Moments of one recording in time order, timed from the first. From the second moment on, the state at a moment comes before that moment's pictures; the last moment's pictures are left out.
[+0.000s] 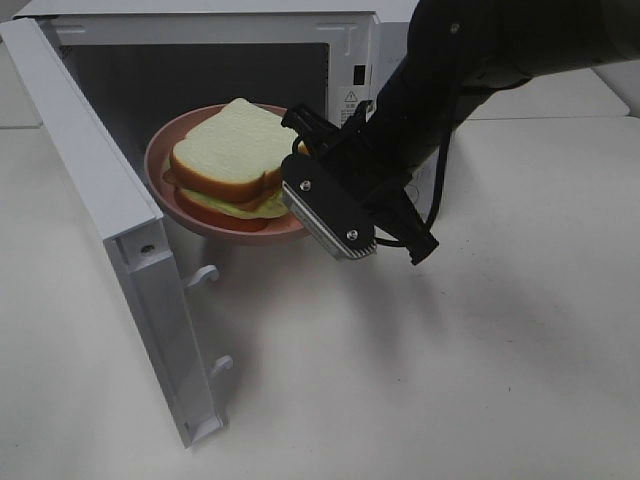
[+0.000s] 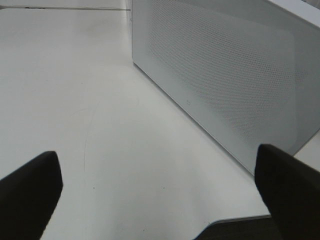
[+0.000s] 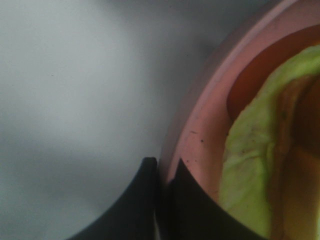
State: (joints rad) left arm -0.03 -0.01 -0.51 -0.15 1.09 0.04; right arm 0.59 1.85 -1.23 0.25 0.52 -1.99
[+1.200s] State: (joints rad) left arm -0.03 -0.01 -0.51 -0.15 1.09 0.04; right arm 0.61 2.21 -1.80 0.07 0.75 -1.67
